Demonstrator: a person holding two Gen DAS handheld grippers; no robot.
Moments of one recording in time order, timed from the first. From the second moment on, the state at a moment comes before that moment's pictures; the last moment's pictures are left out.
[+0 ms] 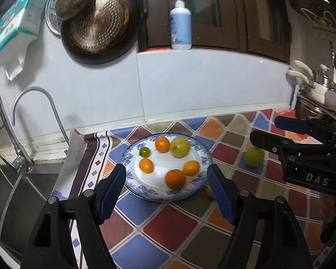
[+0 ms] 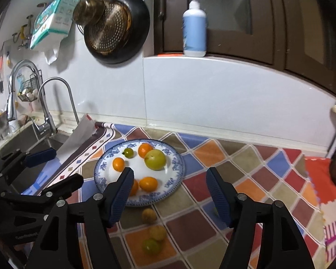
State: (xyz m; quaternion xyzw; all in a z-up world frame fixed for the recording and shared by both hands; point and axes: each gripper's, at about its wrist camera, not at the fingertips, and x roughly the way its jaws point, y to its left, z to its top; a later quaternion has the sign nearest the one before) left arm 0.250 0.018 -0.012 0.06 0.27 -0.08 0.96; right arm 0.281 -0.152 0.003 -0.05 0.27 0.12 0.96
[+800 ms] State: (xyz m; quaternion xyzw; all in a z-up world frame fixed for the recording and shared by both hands) left arm 0.213 -0.051 -0.038 0.07 0.29 -0.09 0.95; right arm 0.242 -0.212 -0.014 -0.08 0.29 0.11 0.95
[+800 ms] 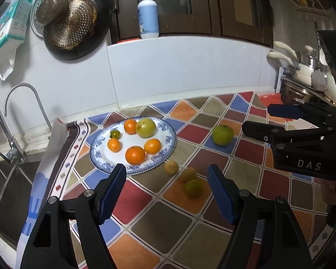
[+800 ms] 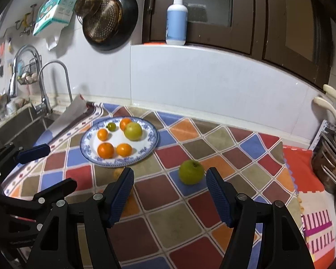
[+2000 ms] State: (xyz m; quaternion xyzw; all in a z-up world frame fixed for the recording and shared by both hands) left arm 0.277 -0.086 -0.115 0.05 0.43 -0.11 0.89; right arm 0.359 -0.244 -0.106 -0.08 0.40 0.12 0.91
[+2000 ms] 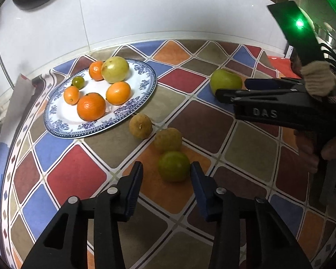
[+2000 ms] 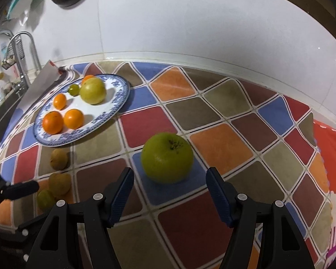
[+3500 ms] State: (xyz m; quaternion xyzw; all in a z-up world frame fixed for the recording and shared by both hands) left arm 0.212 -0.053 -0.049 0.04 0.33 -0.14 0.93; right arm 0.254 -0.225 -0.034 -0.05 0.34 0.10 0.93
